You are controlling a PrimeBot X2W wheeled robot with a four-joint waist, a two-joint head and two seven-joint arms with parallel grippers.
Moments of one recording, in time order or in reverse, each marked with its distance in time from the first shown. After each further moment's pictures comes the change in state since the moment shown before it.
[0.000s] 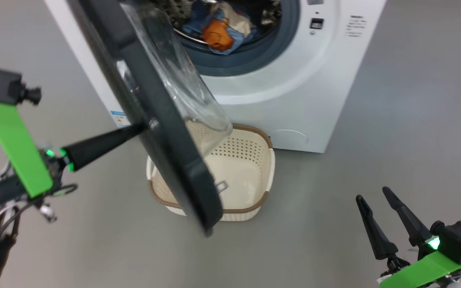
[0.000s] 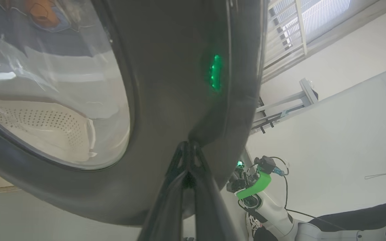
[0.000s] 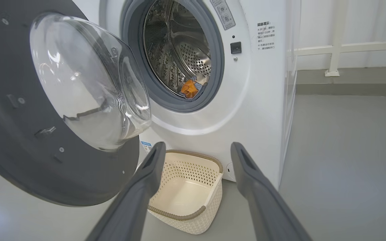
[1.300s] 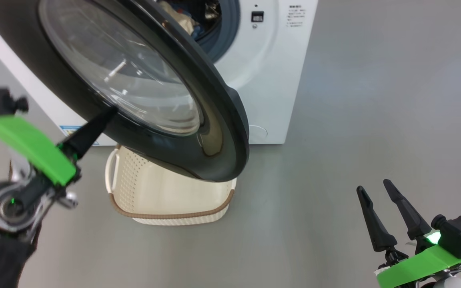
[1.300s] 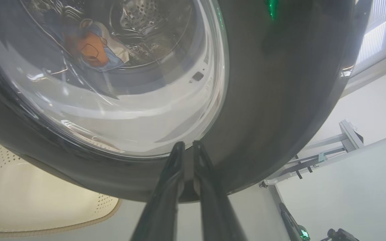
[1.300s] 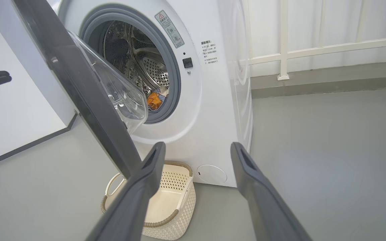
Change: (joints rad) left arm -0.072 0.017 -0.193 0.253 0.121 -0.001 -0.486; right arm -0.025 0.044 -0.032 0.006 0.000 0.000 0.000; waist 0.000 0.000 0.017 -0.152
